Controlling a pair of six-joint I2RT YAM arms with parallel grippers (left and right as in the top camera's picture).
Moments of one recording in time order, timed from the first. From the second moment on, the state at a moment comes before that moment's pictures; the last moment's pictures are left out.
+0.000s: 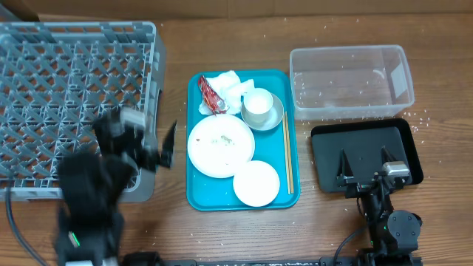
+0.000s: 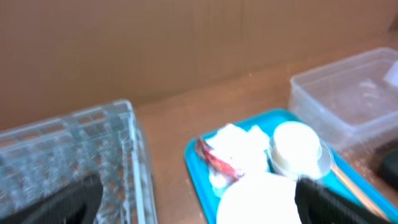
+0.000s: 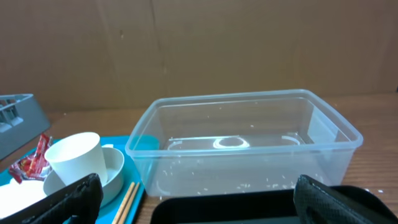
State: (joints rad) left arm 0.04 0.75 0.87 -0.45 0.32 0.20; right arm 0.05 0.01 0.02 -0.04 -0.04 0.10
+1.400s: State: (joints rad) left arm -0.26 2.16 1.73 -0.82 0.03 -0.40; right arm 0.06 0.01 0.02 -0.04 -0.04 0.10
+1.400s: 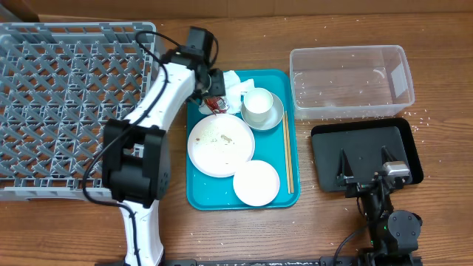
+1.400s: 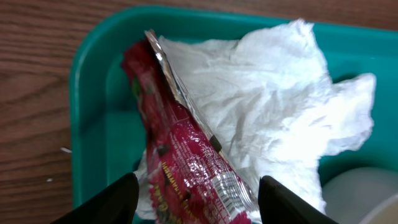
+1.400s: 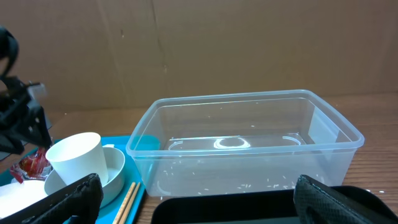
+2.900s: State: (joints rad) left arm -0.27 2.18 1.69 -0.82 -0.06 -0.50; right arm 0.06 0.01 0.02 -0.04 -0.04 0.10
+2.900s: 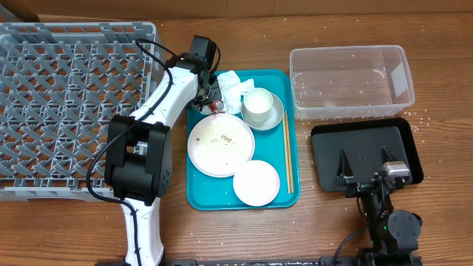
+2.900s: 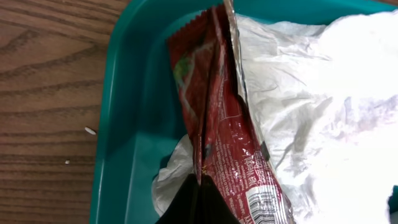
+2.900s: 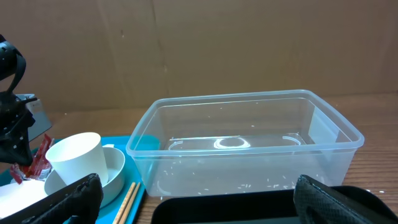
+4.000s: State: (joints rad) left arm -0.44 2.18 2.16 -0.44 0.18 -0.27; right arm 0.06 0.01 0.02 -0.03 -0.04 0.10
